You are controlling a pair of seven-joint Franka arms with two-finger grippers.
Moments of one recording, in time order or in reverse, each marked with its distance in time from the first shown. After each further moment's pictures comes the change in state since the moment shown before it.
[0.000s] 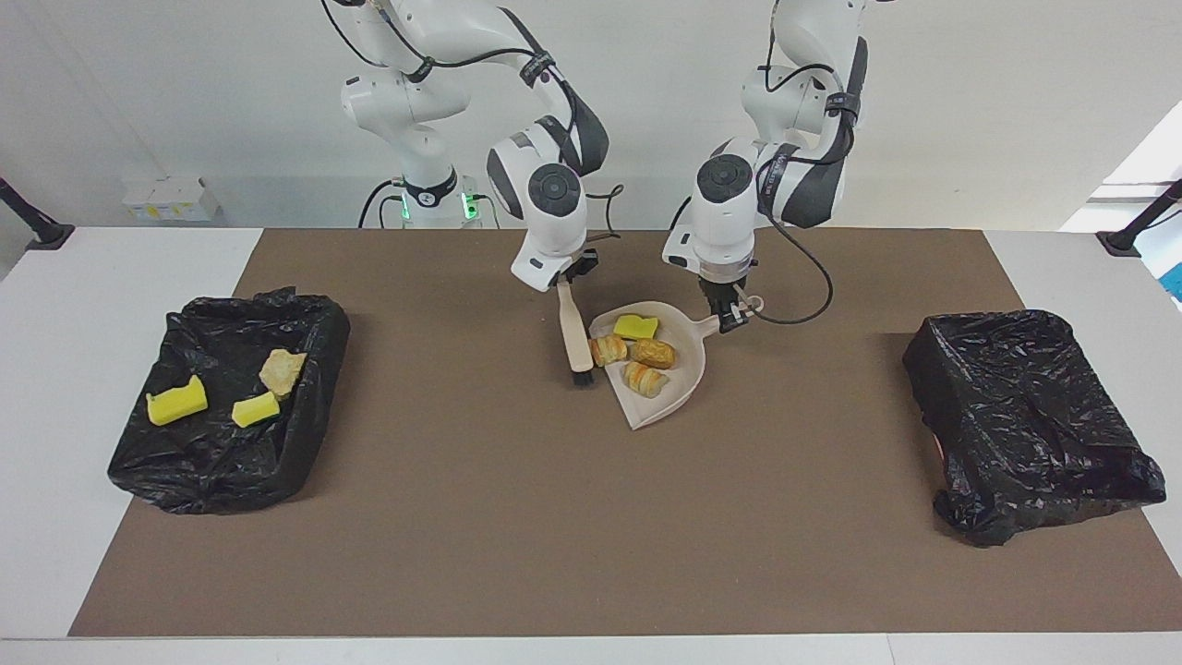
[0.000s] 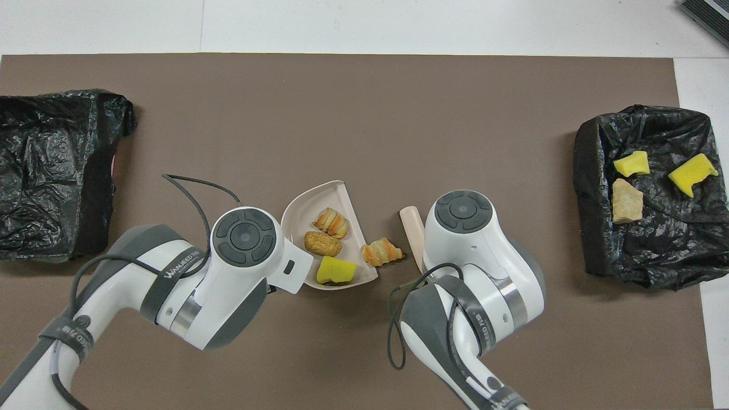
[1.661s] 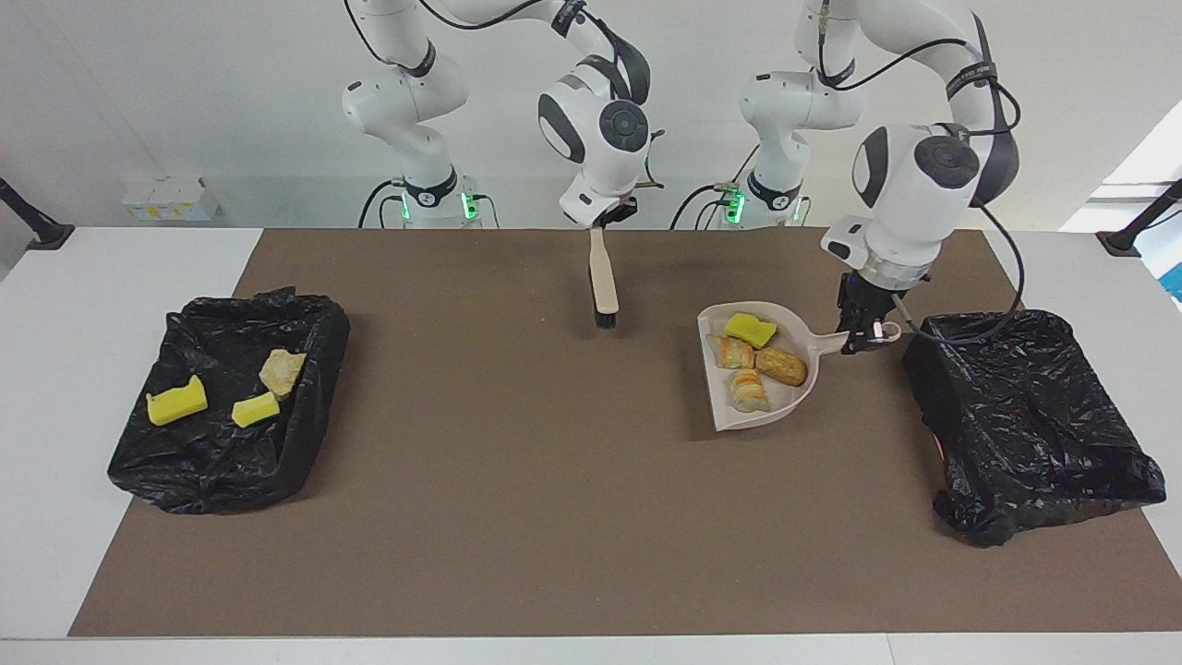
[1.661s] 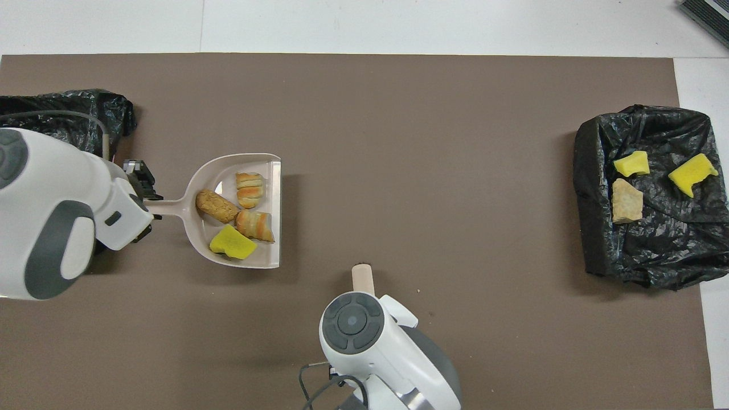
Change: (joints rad) left arm 0.443 -0.053 0.018 0.155 -0.142 -0.039 0.865; right arm 0.220 -0.073 0.003 0.003 0.020 -0.140 0.316
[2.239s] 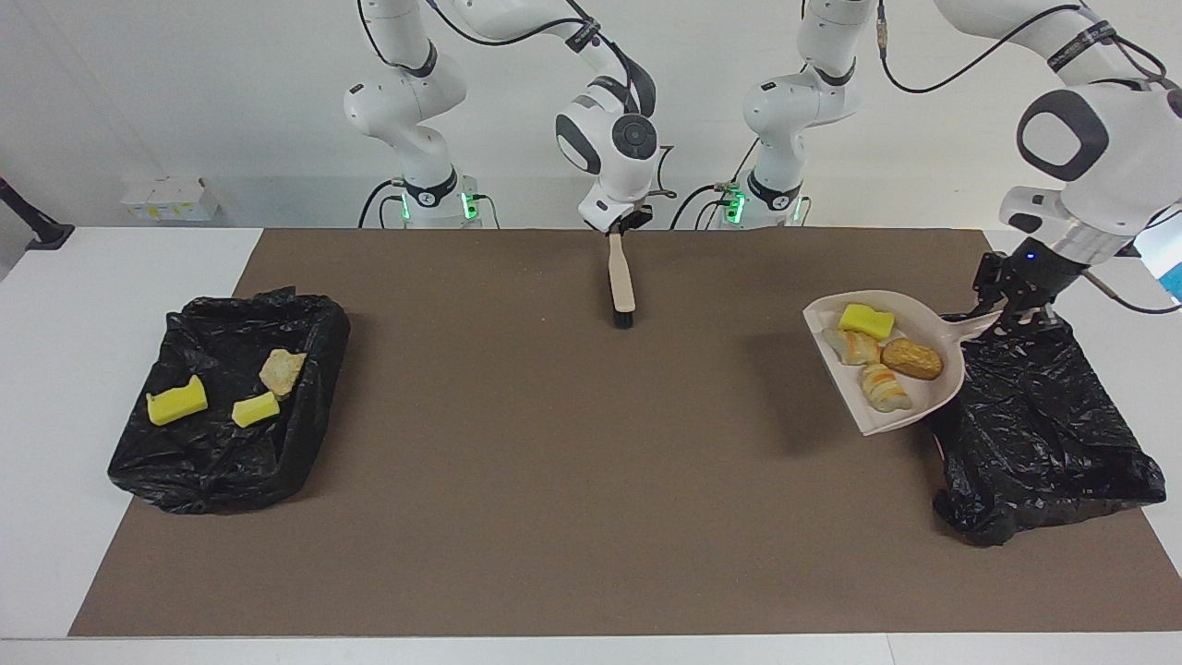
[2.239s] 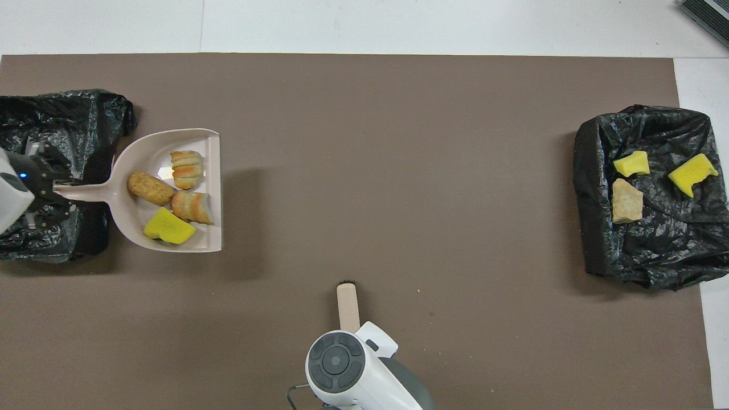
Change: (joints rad) left arm 0.353 0.108 0.002 0.286 -0.116 -0.186 0.221; right arm 0.068 0.038 -0.004 -0.082 0.045 0.188 0.035
